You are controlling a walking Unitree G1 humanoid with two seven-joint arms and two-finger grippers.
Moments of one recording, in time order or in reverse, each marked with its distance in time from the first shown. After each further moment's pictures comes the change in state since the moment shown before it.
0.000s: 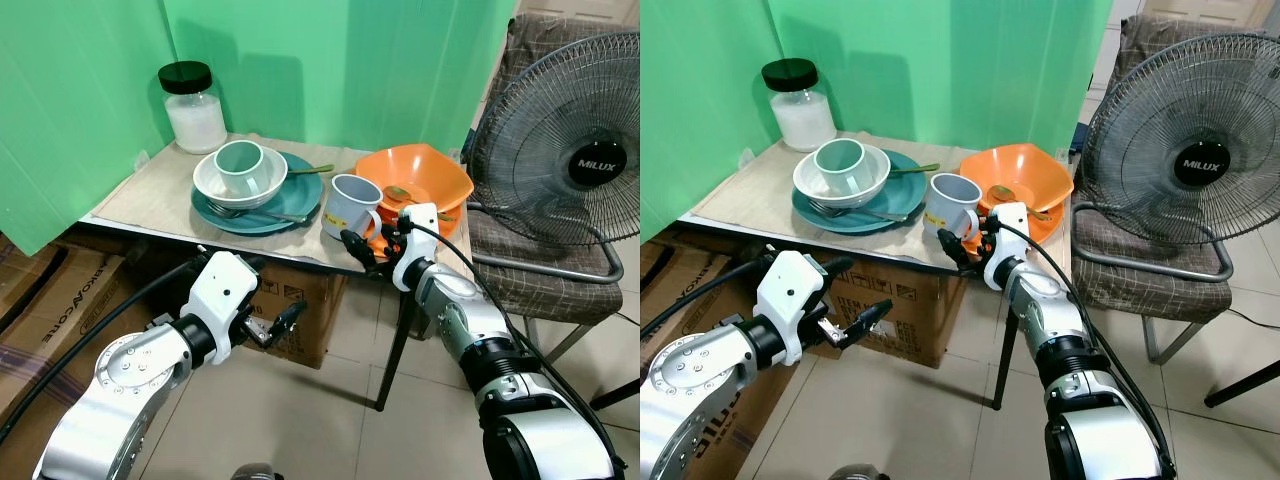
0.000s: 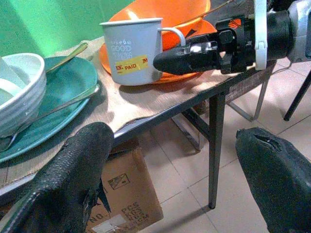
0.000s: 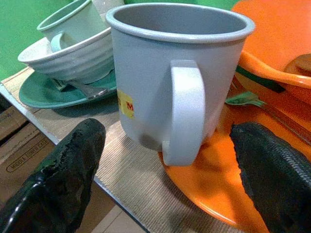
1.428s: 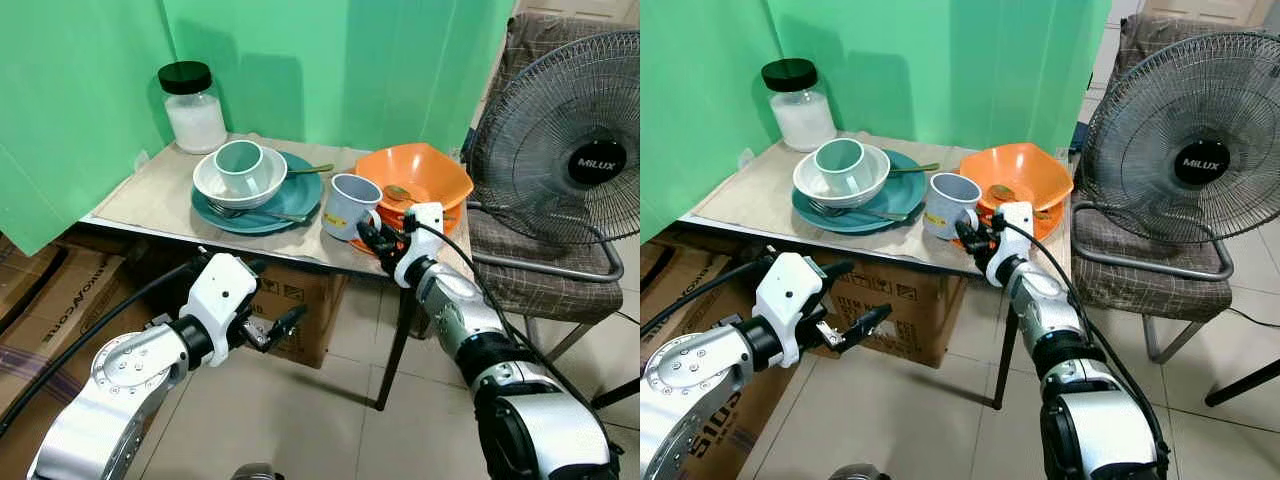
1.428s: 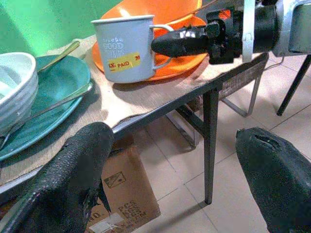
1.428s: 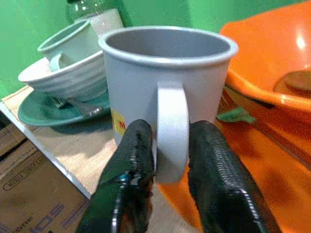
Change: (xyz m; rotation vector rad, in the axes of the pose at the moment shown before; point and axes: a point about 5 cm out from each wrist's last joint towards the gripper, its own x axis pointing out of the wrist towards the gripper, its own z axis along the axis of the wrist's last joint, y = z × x) left arm -0.002 0.001 0.000 0.006 0.008 -0.032; right arm 0.004 -0.004 0.003 0.004 -0.077 0.002
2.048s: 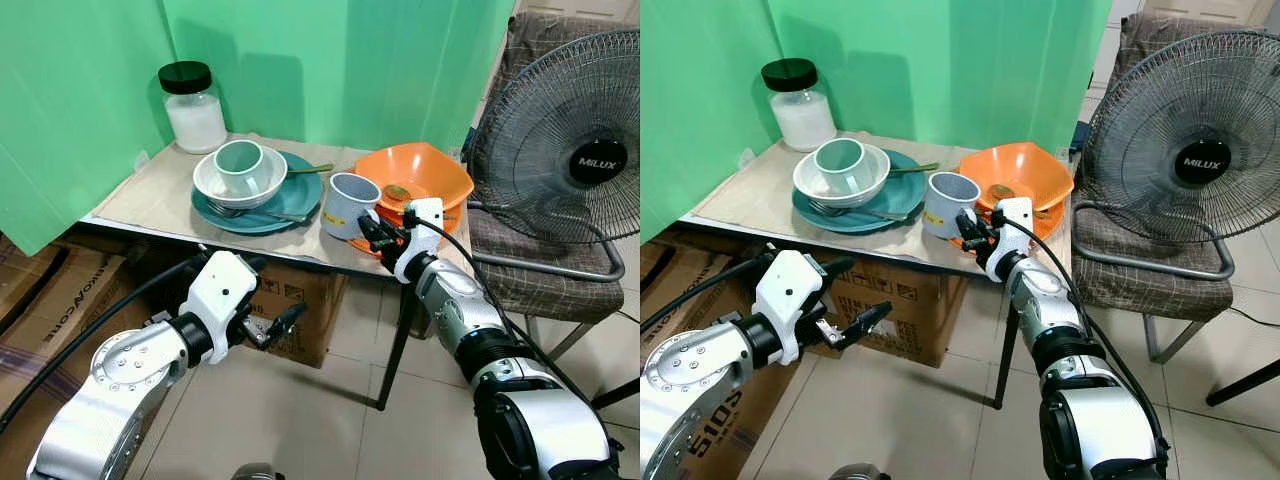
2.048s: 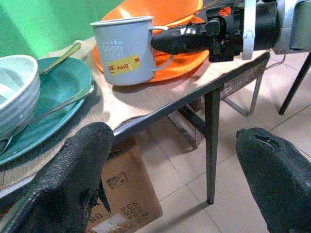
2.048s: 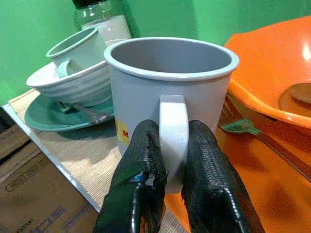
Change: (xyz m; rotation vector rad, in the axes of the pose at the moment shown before) left arm 0.001 0.002 0.002 0.011 -0.003 0.001; right arm 0.001 0.002 0.003 -0.018 -0.016 0.034
